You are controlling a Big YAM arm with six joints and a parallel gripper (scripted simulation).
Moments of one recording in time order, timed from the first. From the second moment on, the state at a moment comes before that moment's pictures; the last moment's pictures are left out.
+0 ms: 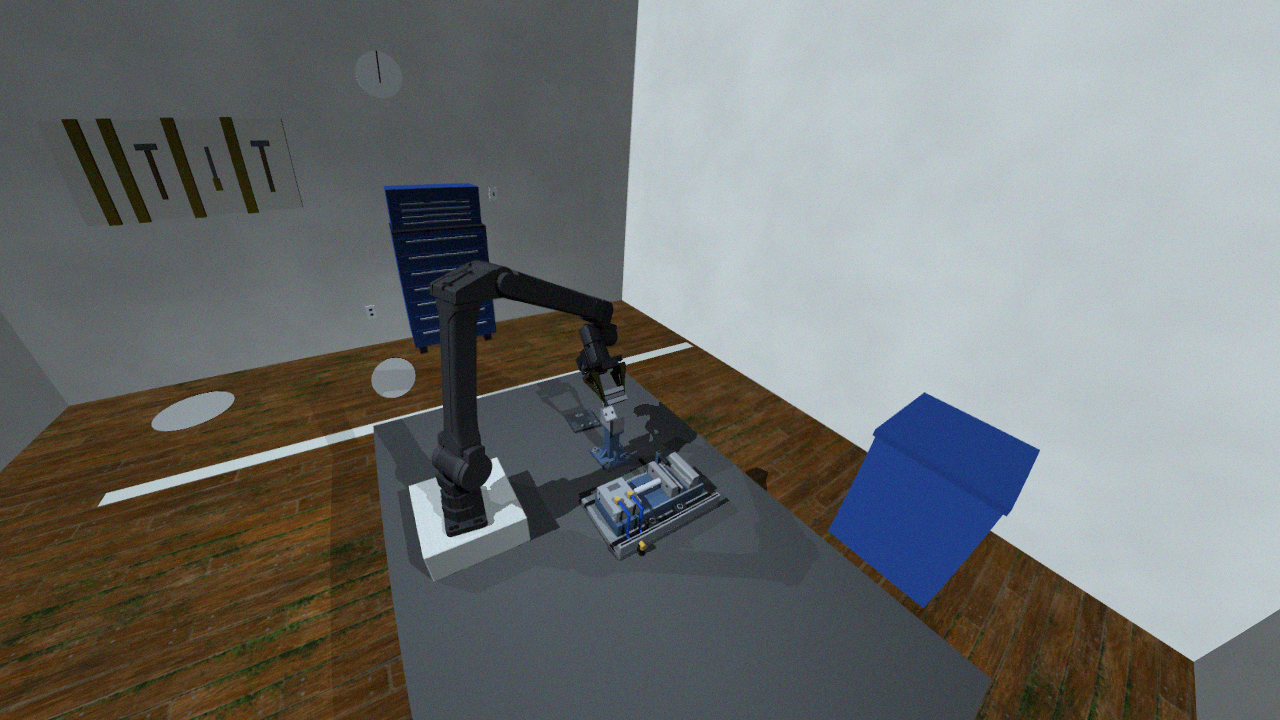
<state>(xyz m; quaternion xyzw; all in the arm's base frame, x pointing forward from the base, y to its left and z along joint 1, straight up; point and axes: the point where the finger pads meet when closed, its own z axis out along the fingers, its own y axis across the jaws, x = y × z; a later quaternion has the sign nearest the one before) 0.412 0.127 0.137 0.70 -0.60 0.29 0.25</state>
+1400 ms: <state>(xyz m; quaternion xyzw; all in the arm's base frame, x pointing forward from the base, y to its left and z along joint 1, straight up) 0.412 0.127 0.097 0.70 -0.60 0.29 0.25</state>
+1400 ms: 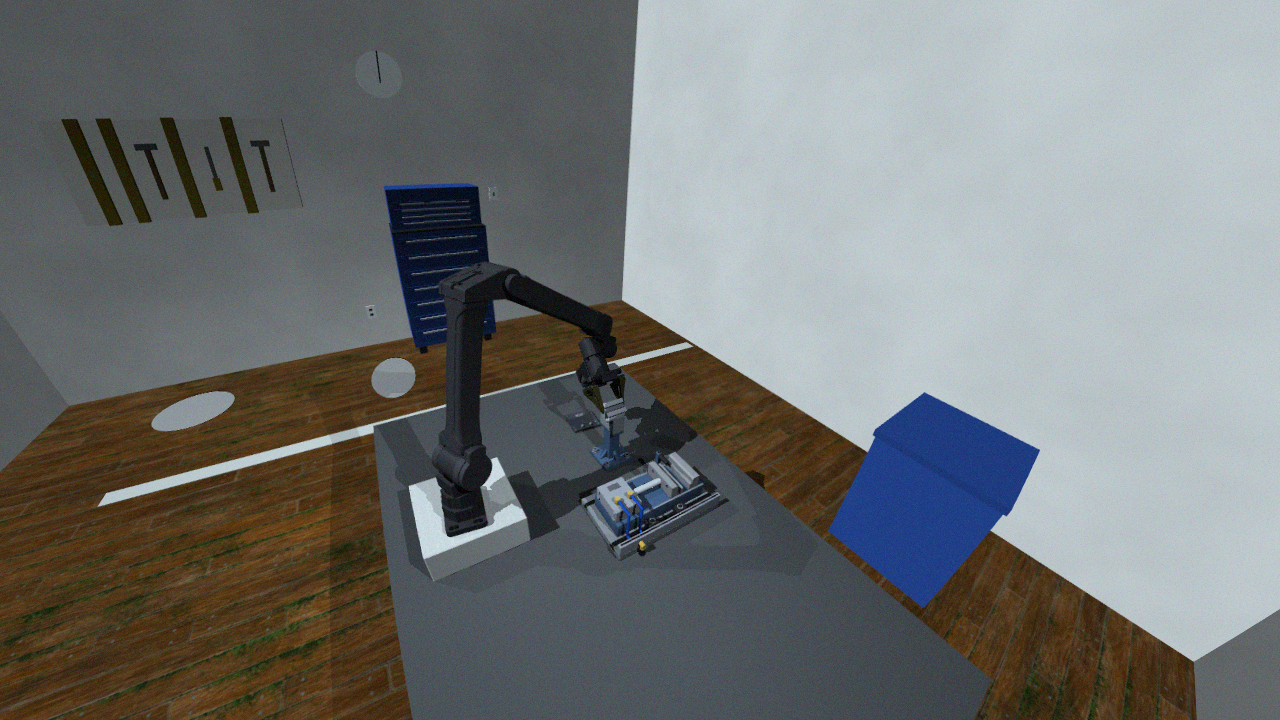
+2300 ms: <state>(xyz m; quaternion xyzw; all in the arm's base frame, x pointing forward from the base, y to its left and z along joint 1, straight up) 0.413 0.128 0.080 0.70 -0.60 0.29 0.25</state>
